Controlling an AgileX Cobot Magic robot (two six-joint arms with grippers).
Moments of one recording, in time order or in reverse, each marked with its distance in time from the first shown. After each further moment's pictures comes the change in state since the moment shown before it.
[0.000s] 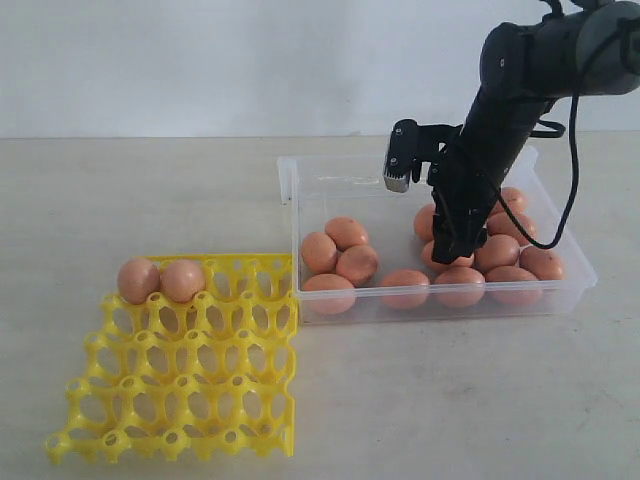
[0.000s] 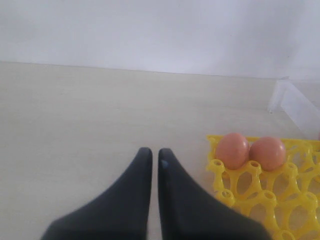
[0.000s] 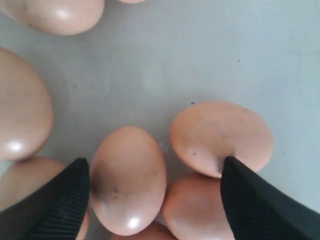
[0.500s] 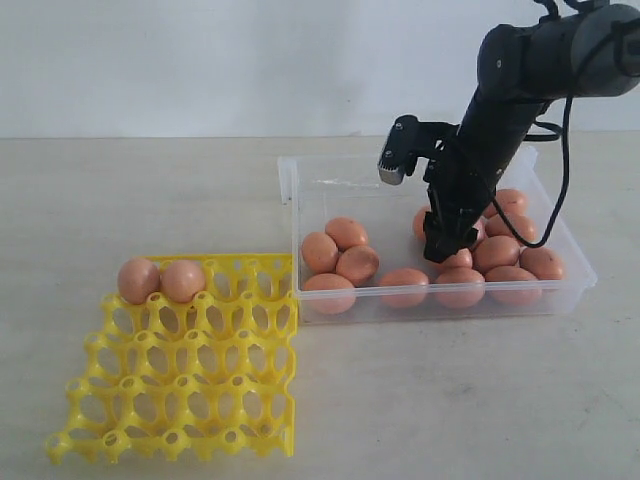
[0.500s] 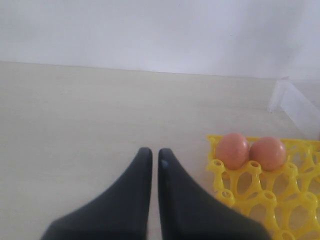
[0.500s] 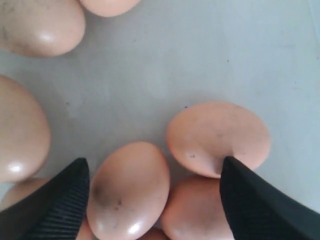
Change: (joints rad) left arm 0.000 0.000 0.000 0.000 0.000 0.000; right arm 0.000 0.021 -0.011 0.009 0.000 0.105
